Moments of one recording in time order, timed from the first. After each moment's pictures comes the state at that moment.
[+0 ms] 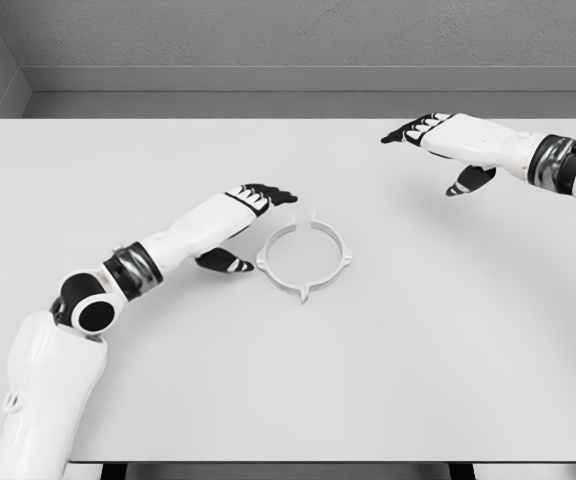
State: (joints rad) left arm -0.27 0.11 -0.12 -1.43 -0.73 -0.61 -0.50; right arm -0.69 -0.62 0.48 -1.29 0.51 -0.48 0.57
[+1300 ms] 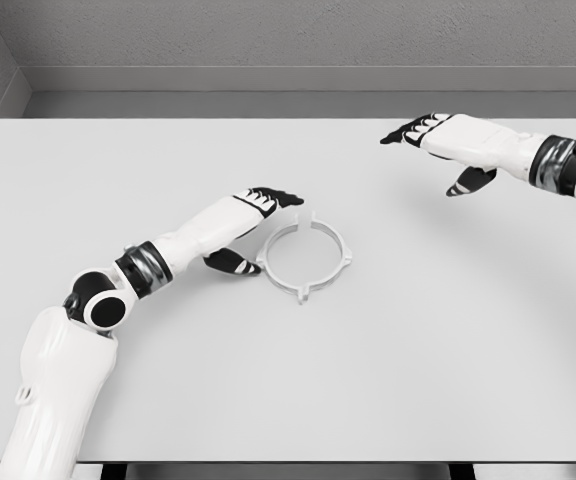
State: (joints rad) left arm -0.30 0.09 -0.13 -1.36 -0.74 -0.61 -0.51; right arm -0.69 -0.64 0.48 -1.33 0.51 -0.48 0.57
